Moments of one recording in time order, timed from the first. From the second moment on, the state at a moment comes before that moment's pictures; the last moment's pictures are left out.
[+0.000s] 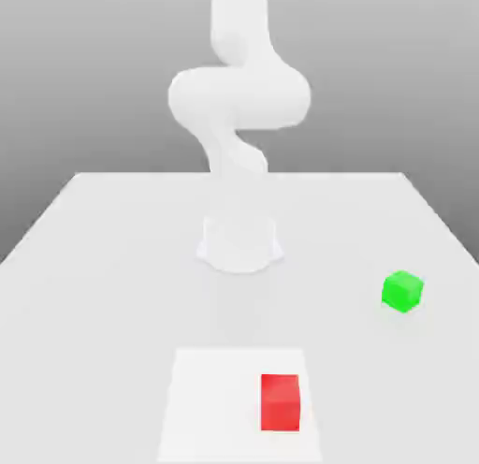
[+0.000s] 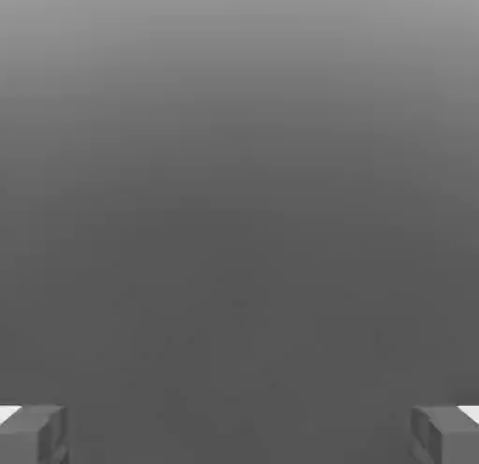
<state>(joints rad) 0.04 -0.73 -0.02 -2.32 -0.01 2.33 0.70</state>
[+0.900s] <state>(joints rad) 0.33 0.01 -0.21 -2.58 0.04 2.68 -0.49</state>
